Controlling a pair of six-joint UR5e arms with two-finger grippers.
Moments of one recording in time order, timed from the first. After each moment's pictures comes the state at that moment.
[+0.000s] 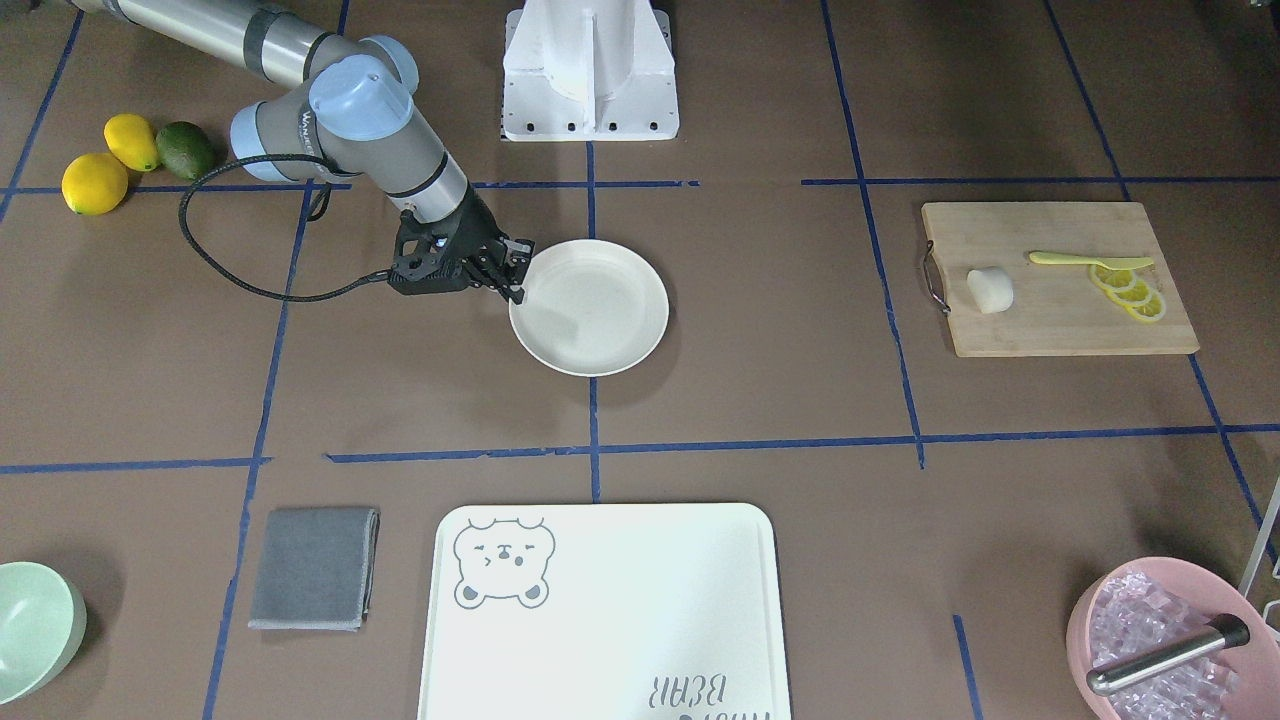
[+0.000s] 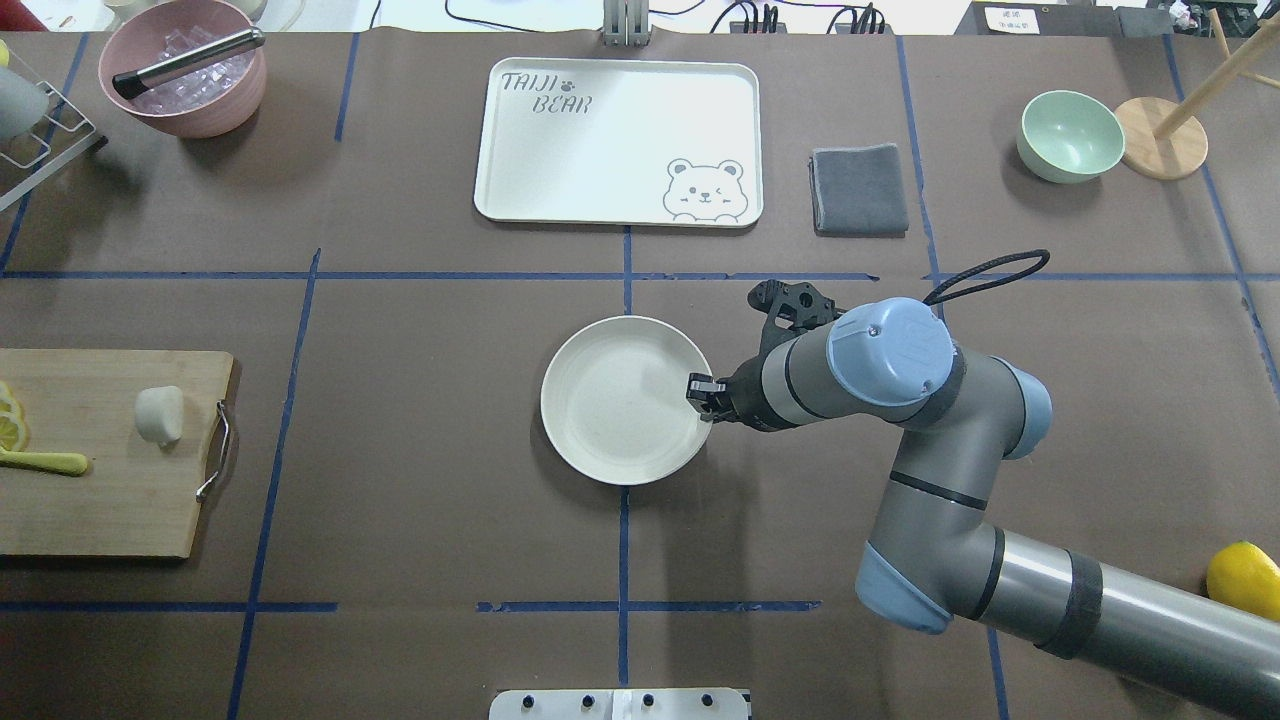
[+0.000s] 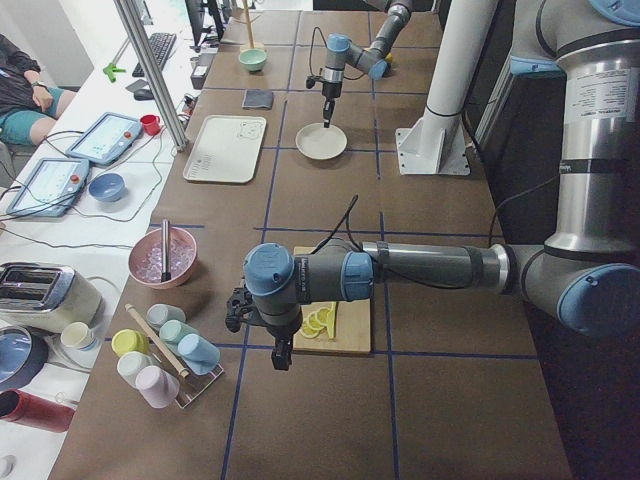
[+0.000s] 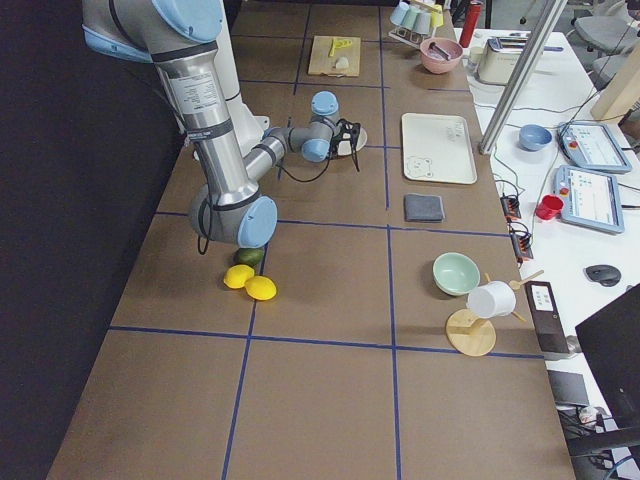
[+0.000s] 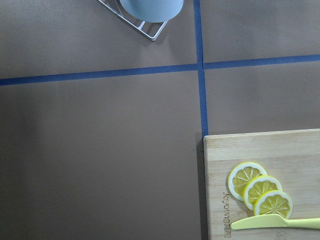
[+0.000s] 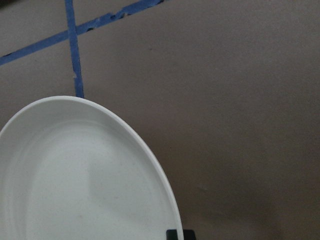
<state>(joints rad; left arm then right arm) -1.61 -1.52 -1.65 -1.47 -2.35 0.15 0.48 -1.13 1.66 -1.02 1.86 1.52</state>
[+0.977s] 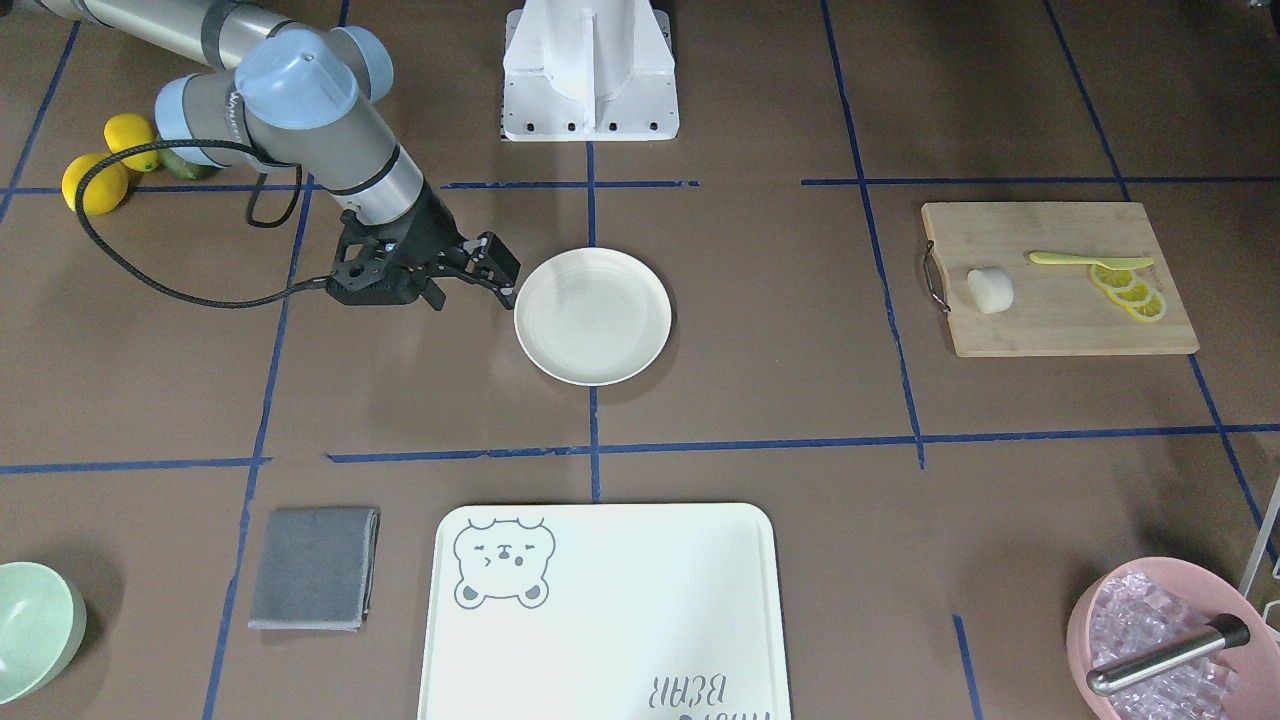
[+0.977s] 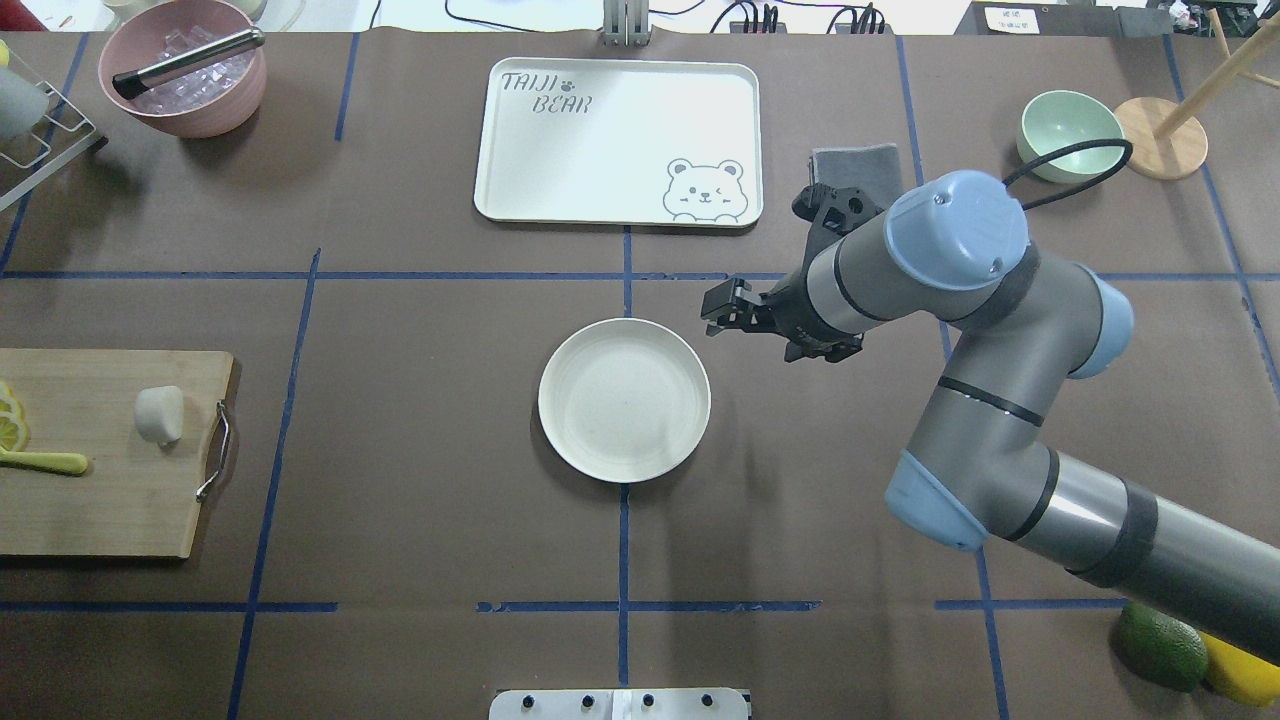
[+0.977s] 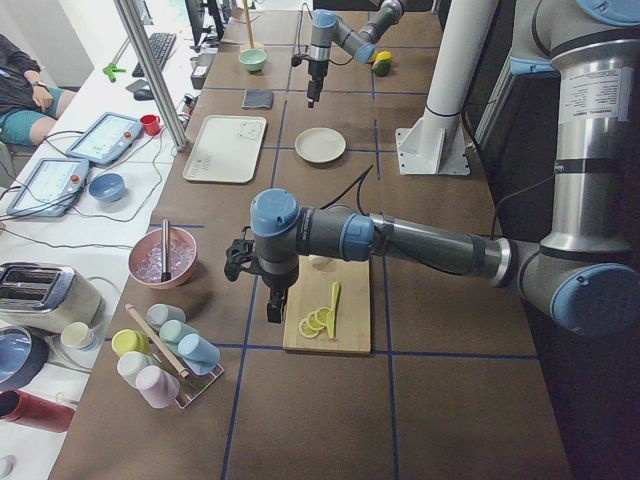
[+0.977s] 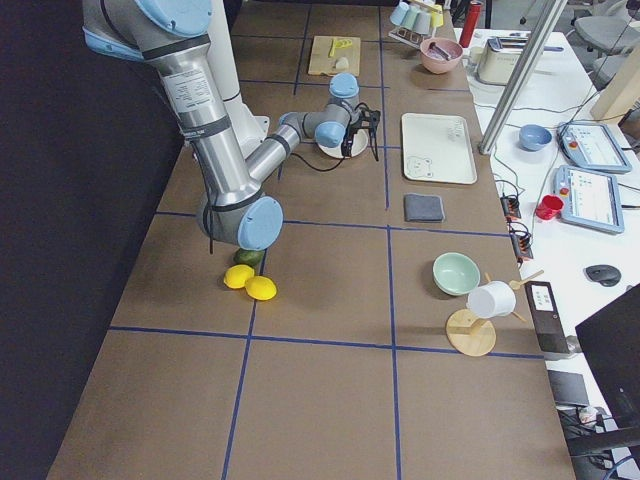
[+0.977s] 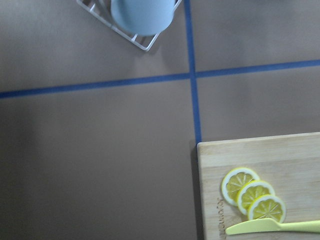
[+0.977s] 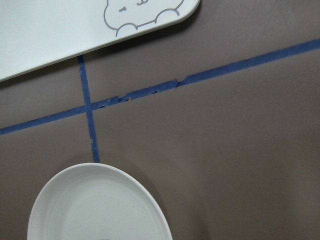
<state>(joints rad) -1.48 -1.51 -1.89 -1.49 -2.34 -0.14 0.66 -1.11 1.81 -1.28 2.00 1.41</state>
